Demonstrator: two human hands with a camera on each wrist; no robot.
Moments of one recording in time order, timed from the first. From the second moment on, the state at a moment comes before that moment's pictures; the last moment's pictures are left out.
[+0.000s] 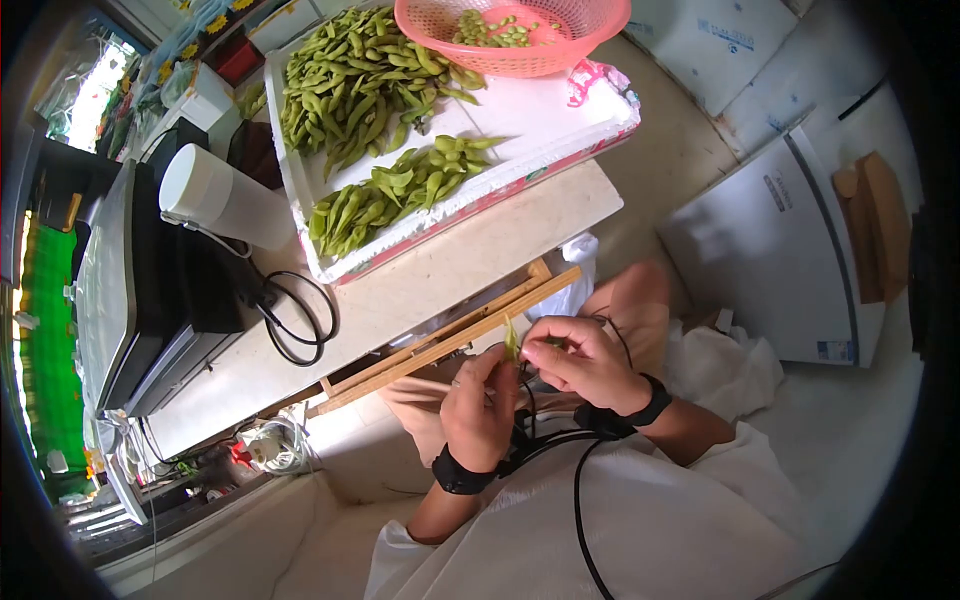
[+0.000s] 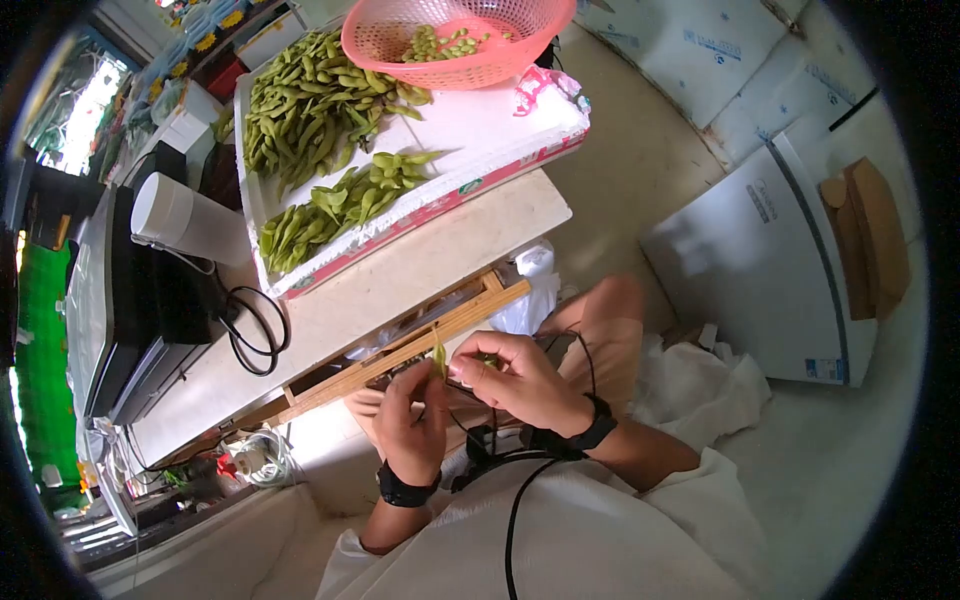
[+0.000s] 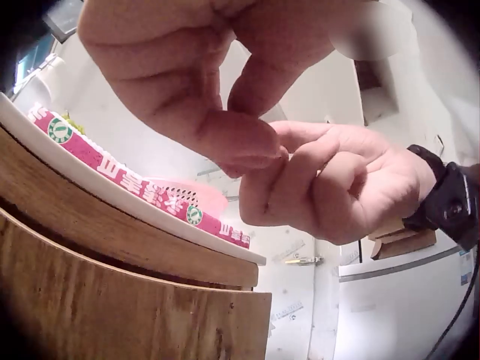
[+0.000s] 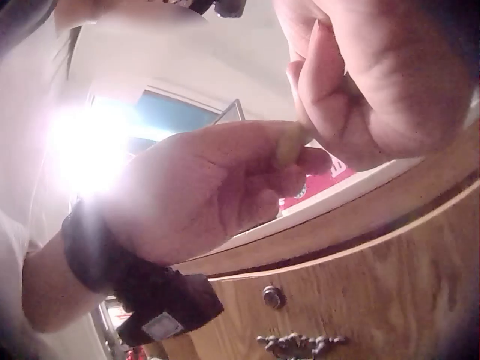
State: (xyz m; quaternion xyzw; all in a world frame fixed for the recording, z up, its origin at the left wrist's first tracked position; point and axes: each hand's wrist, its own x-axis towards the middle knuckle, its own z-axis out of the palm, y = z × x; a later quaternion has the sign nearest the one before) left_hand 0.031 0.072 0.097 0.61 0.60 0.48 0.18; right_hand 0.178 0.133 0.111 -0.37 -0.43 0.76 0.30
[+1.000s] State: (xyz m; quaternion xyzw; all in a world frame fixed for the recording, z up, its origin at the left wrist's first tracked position) left_hand -0.016 0.038 0.084 0.55 0.54 0.57 0.28; right_hand 0.110 0.328 0.203 -0.35 -0.90 0.17 0.19
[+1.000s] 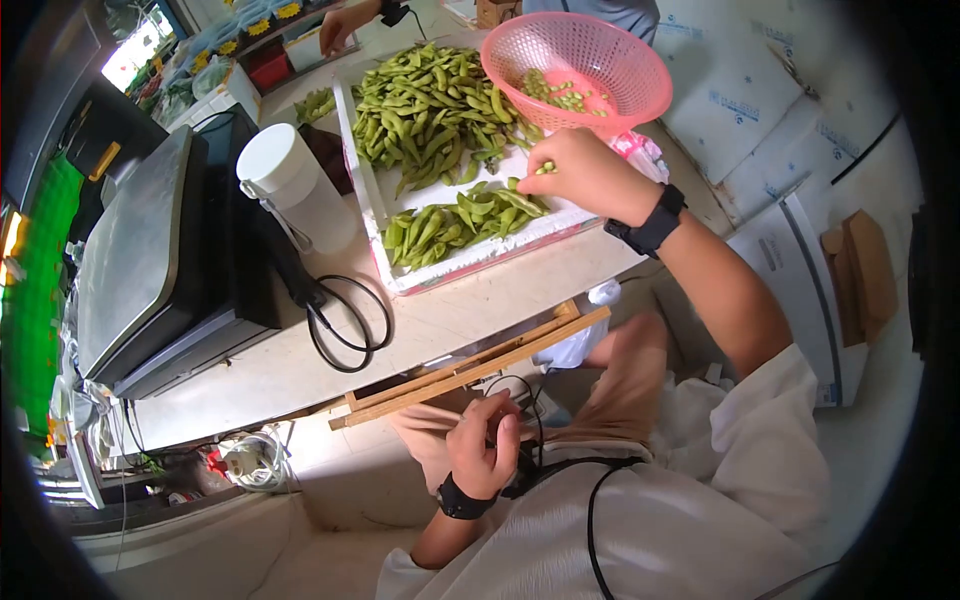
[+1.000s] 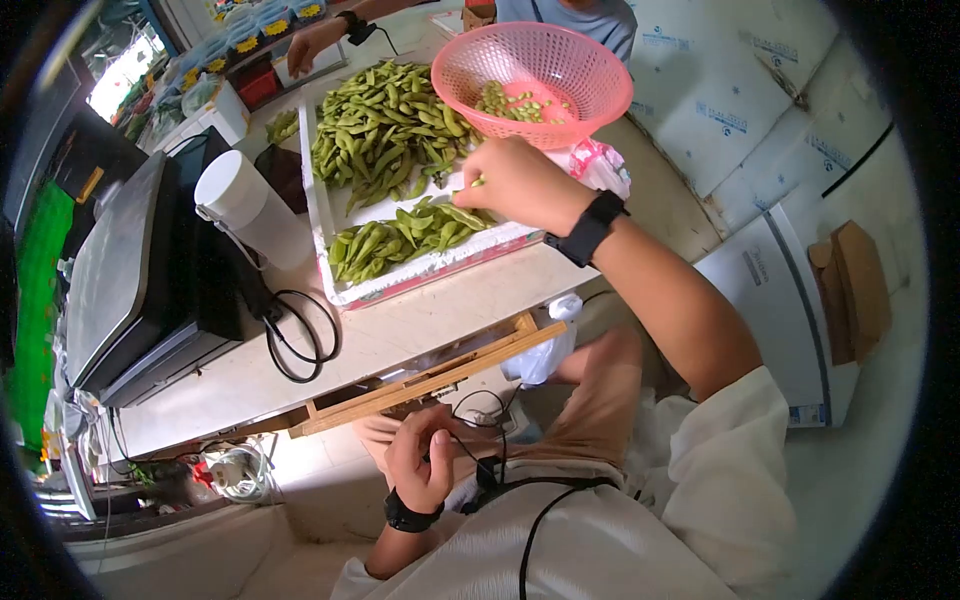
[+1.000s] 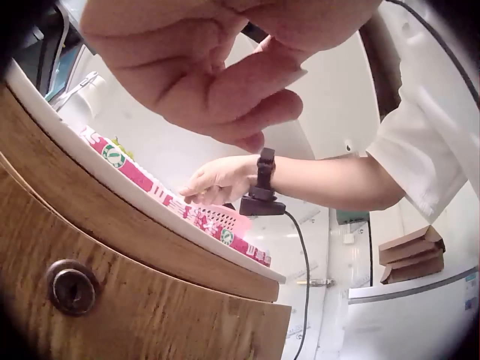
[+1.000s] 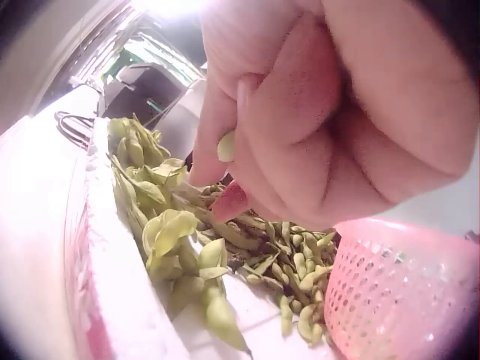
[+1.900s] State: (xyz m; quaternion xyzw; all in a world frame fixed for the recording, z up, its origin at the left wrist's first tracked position) left_hand -0.017 0.037 0.089 0.56 0.55 0.57 0.26; right_hand 0.155 0.500 0.220 -0.42 -0.83 0.25 0.27
